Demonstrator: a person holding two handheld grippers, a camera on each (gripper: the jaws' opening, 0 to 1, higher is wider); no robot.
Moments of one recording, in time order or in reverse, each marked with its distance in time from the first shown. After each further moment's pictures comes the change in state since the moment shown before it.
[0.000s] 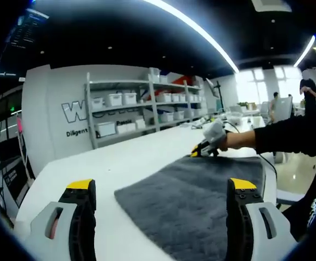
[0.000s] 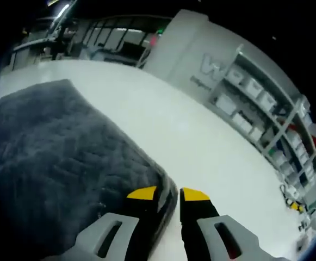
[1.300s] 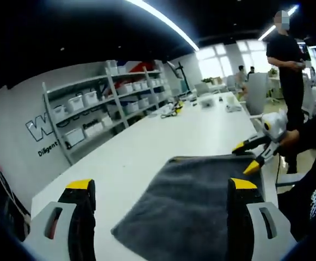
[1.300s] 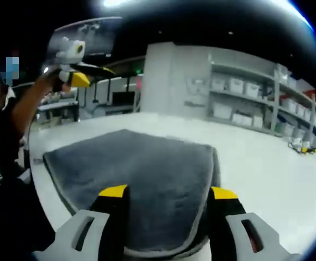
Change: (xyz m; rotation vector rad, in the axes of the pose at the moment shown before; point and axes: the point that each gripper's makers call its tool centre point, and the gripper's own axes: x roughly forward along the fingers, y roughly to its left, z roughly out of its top) left arm 0.086 -0.022 0.062 0.231 0.138 -0.278; right arm -0.198 0.126 -0.040 0.348 -0.249 0.088
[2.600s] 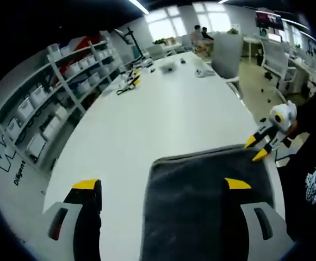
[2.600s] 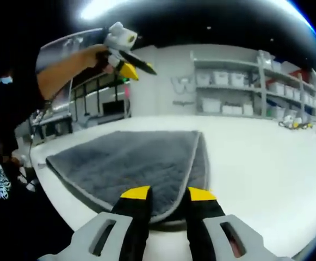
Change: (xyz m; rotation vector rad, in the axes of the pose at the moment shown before) left arm 0.146 -0.018 0.059 0.245 0.316 -0.351; right arm -0.032 -0.017 -0.029 0.146 -0.049 -0.042
